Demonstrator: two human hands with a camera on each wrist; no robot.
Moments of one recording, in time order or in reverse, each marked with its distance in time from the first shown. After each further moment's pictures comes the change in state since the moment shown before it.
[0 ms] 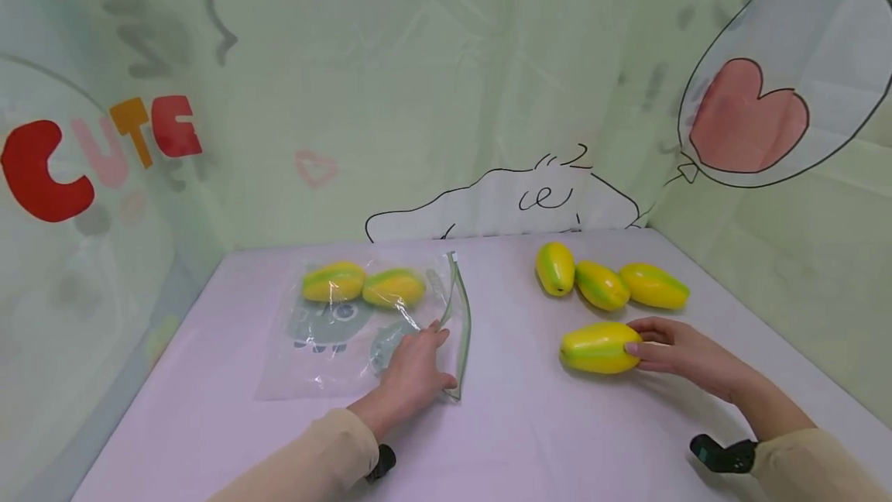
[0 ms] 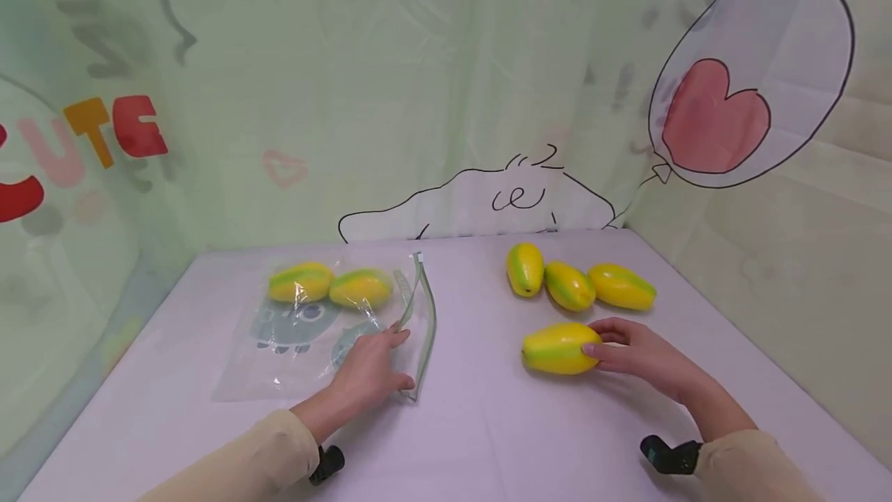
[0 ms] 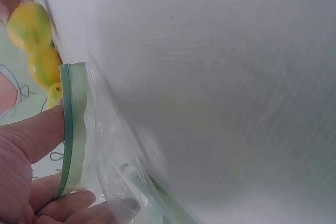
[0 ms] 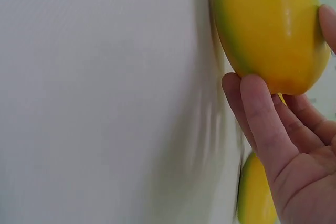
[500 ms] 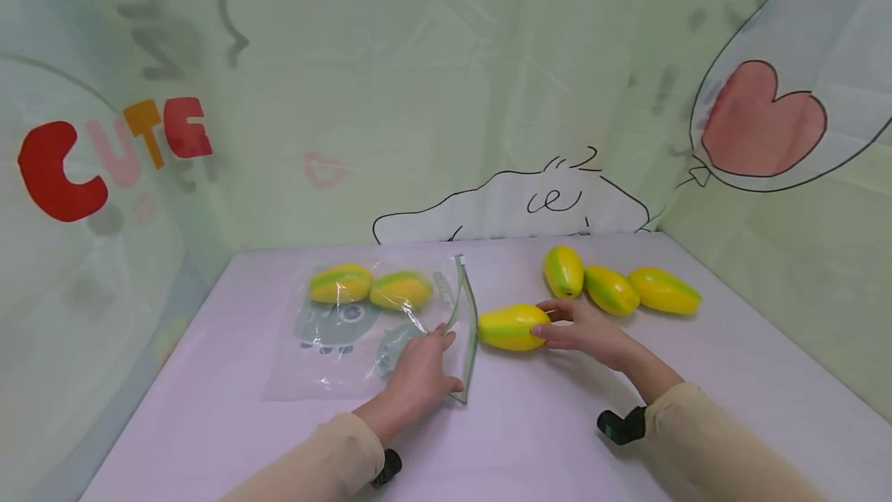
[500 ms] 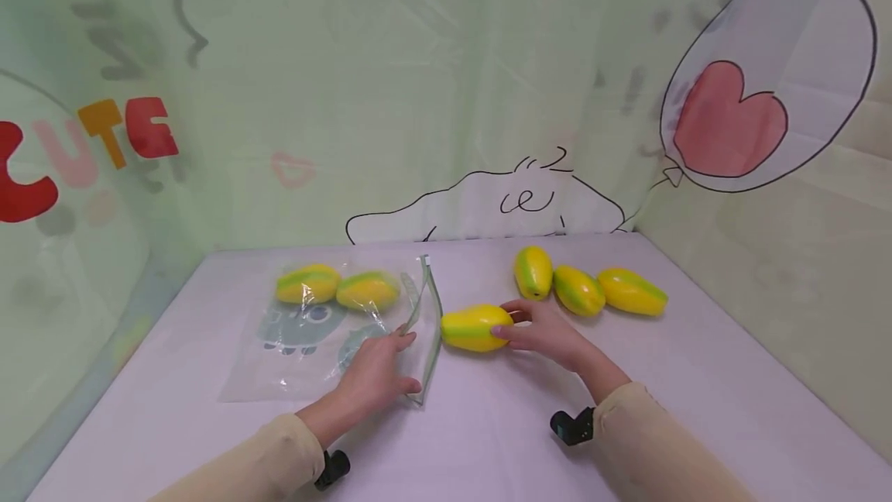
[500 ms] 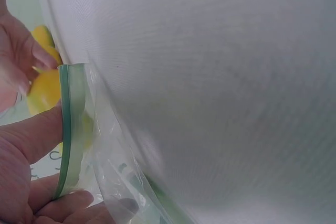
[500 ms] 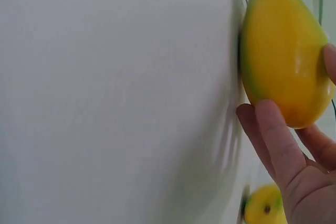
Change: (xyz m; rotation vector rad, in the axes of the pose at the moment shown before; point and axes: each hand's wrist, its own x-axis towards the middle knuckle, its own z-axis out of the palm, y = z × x) left_hand 0.001 -0.001 0.000 -0.027 -0.005 -0.021; right_hand 0.066 -0.083 0.075 0.041 -0.003 -0.132
